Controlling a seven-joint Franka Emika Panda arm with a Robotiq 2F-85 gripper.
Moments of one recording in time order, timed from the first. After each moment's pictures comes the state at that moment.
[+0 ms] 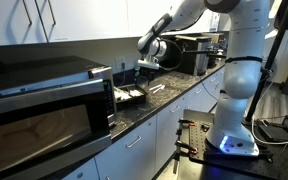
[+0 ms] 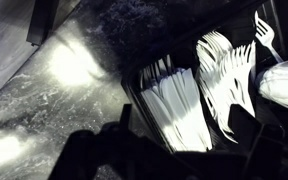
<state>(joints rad) -0.27 0.11 -0.22 -2.25 0.35 2.42 0.49</state>
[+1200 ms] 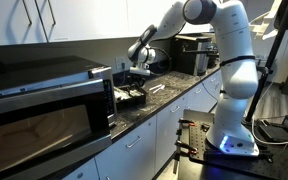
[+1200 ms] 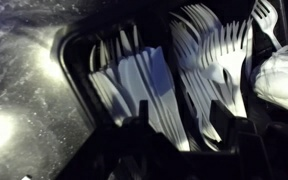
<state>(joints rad) -0.26 0.37 -0.19 -2.03 0.42 2.44 0.42</state>
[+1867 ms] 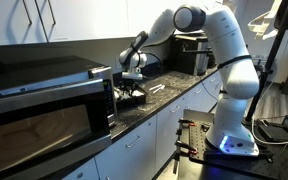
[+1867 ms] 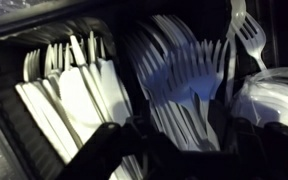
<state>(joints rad) -0.22 0.50 -0.16 -1.89 0.39 2.40 0.42</state>
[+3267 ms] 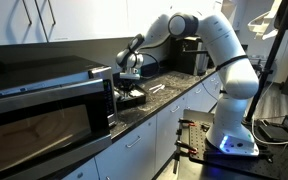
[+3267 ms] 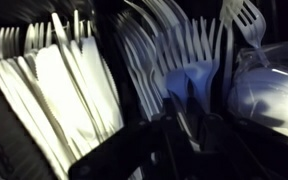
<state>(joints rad) -0.23 0.60 -0.16 -1.74 0.39 2.31 0.42</state>
